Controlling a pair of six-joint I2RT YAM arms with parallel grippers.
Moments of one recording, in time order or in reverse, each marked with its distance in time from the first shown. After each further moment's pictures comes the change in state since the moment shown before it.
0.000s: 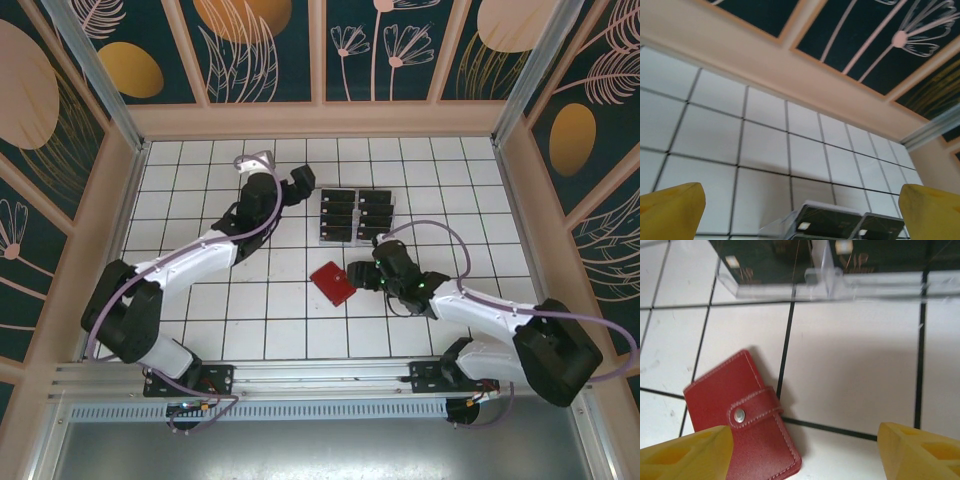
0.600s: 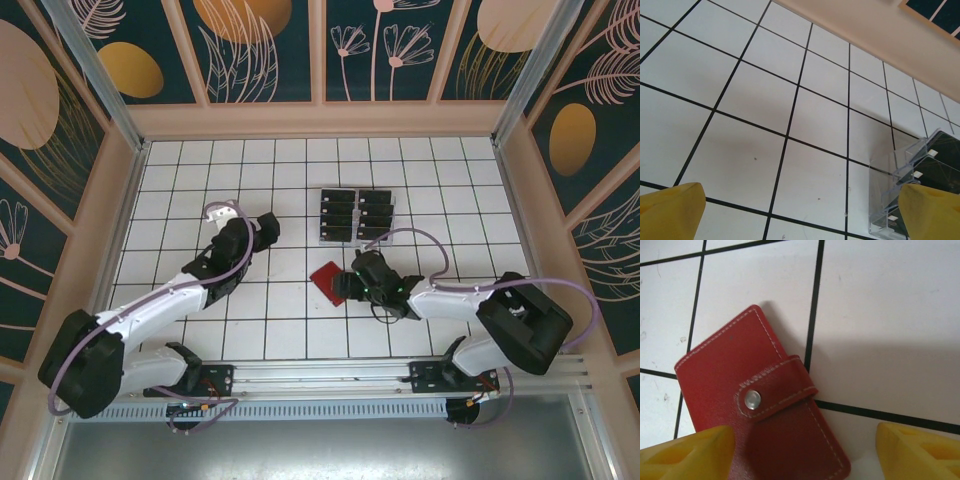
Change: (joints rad) left arm 0.001 -0.321 -0.364 -0.176 -0.138 -0.060; right arm 0.112 0.203 0.019 0.127 -0.003 0.132
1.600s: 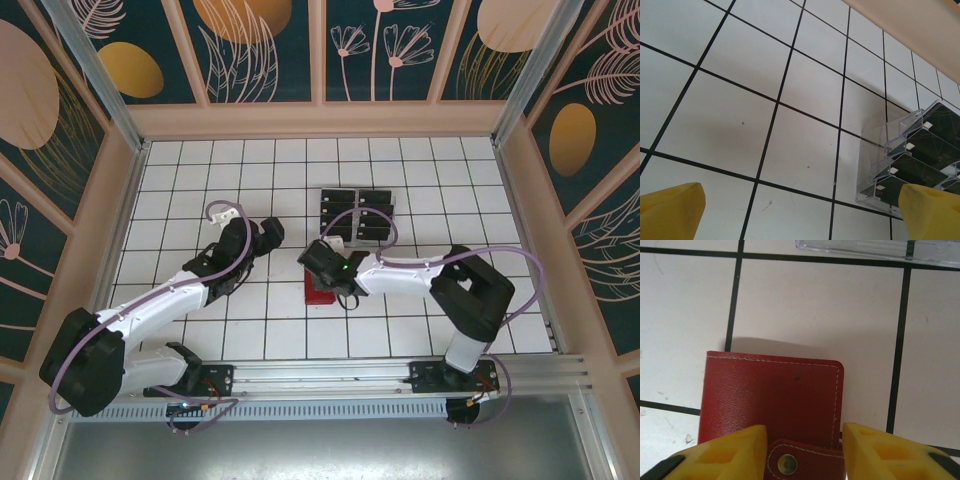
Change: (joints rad) left arm 0.000 0.022 0.025 -0.095 0.115 -0.101; right arm 0.152 0.316 0.491 -0.454 0.226 0.034
